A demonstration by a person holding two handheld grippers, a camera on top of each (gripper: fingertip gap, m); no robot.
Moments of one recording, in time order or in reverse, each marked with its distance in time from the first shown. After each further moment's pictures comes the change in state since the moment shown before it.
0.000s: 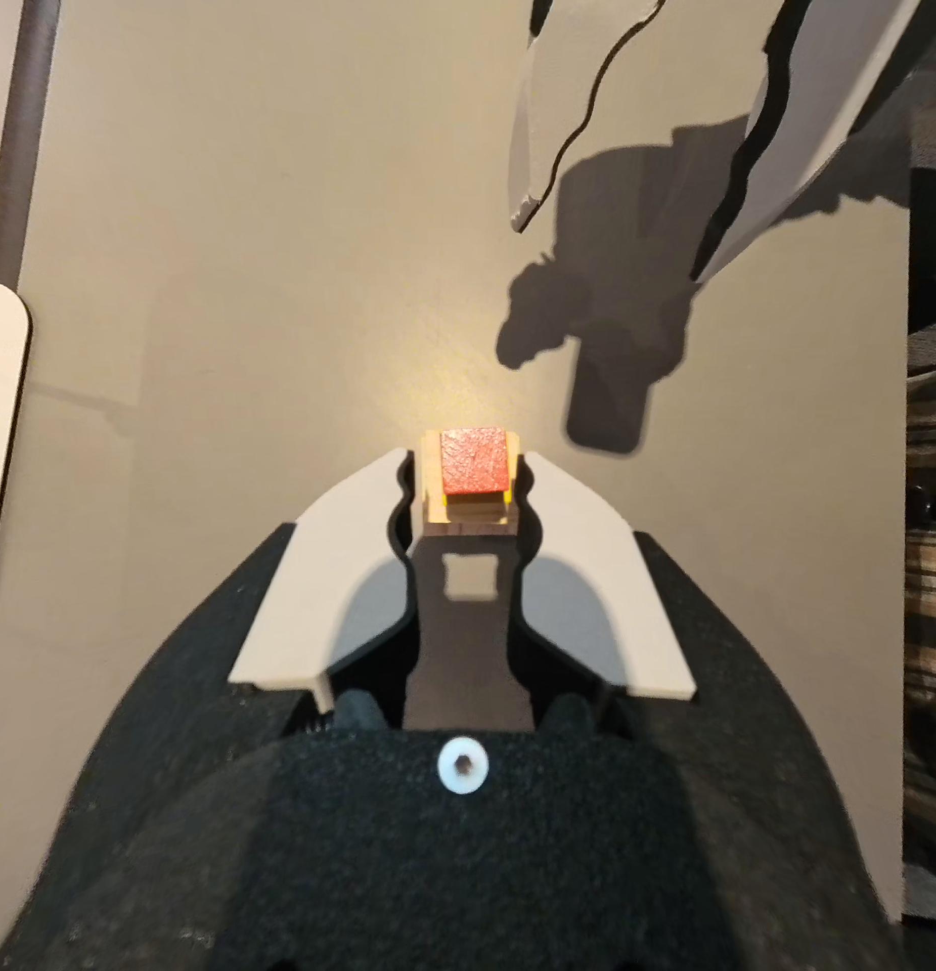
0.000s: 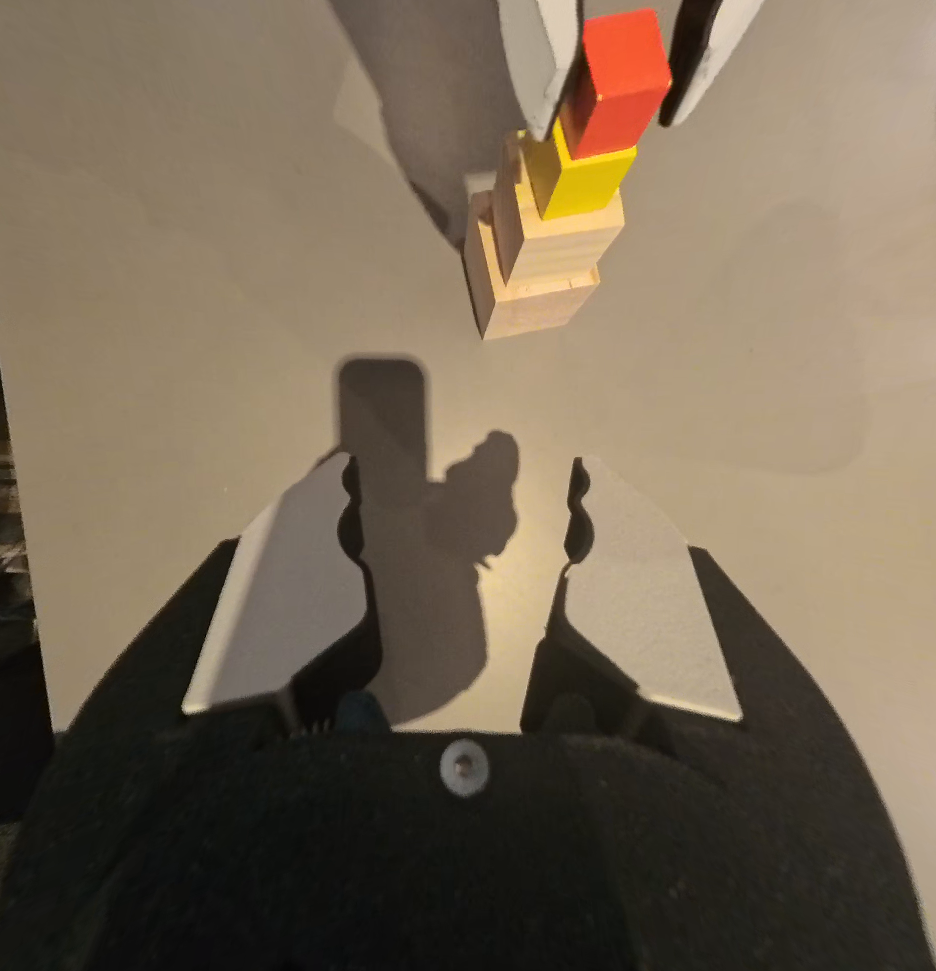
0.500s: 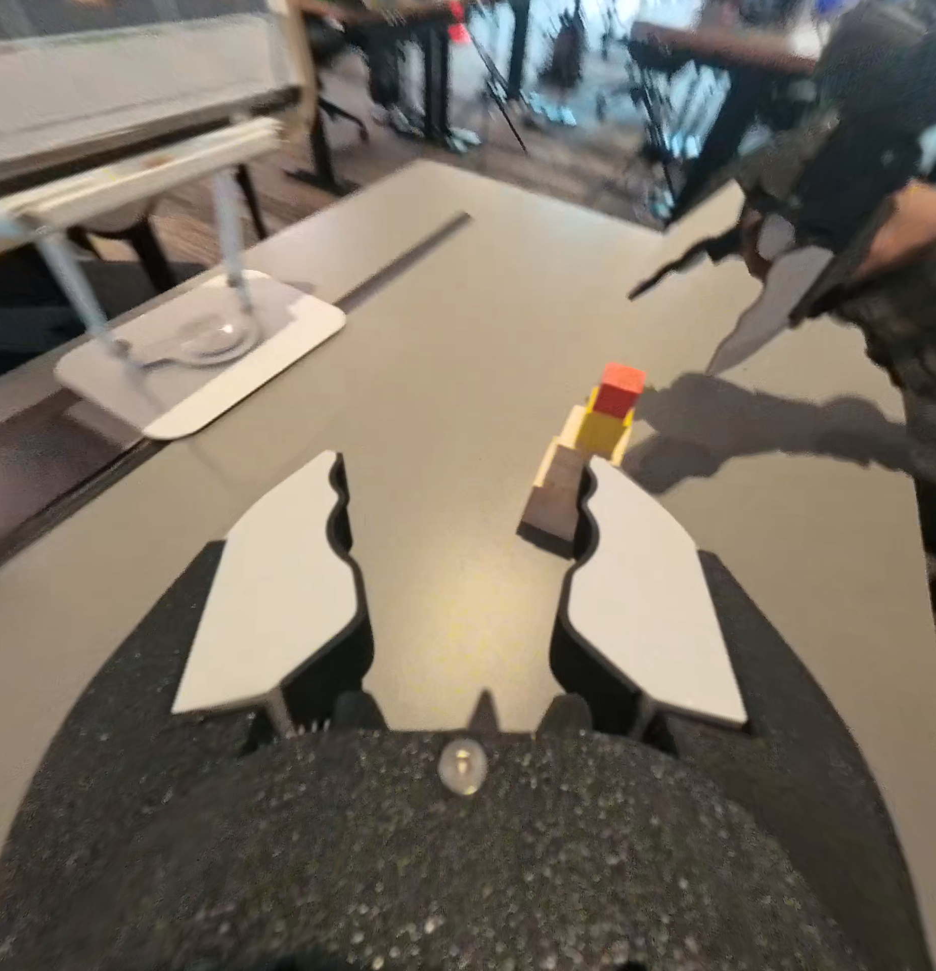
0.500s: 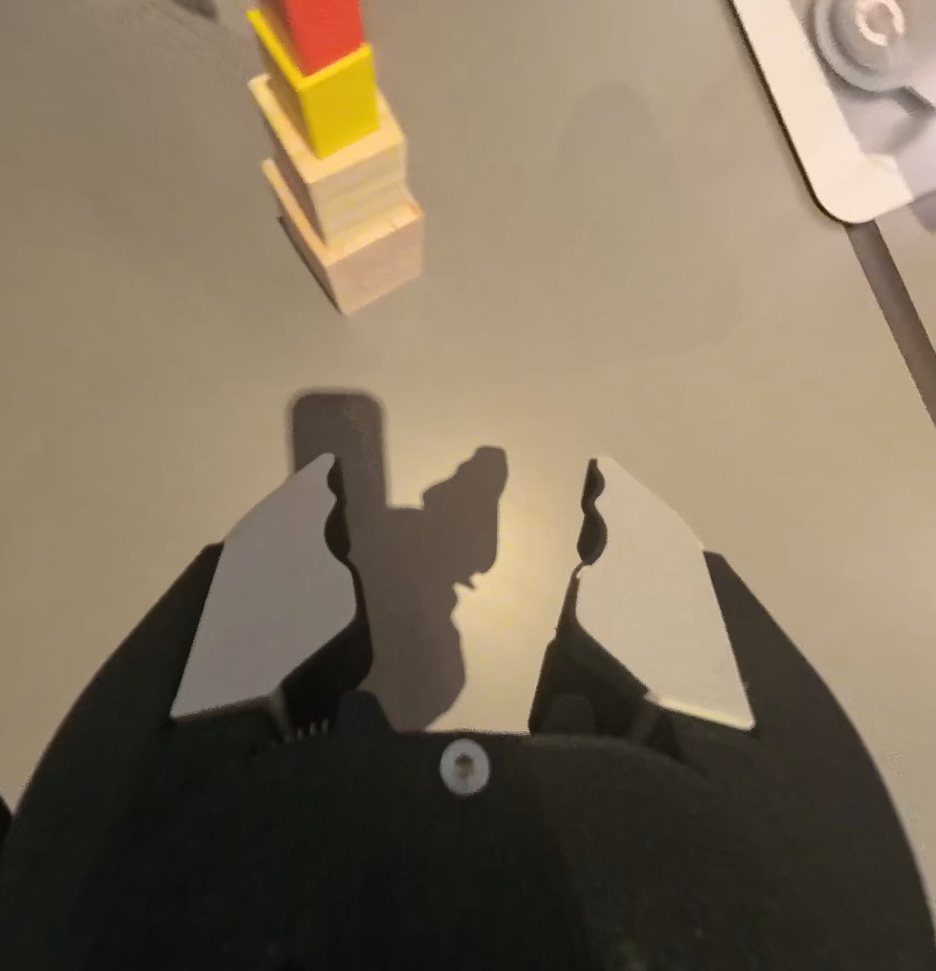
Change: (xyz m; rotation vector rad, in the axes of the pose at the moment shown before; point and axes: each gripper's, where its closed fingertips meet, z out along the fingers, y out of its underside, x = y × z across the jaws) left arm -0.045 0.066 -0.111 0.574 -0.308 -0.339; right arm 0.042 0.025 -0.012 -0.011 0.237 0.264
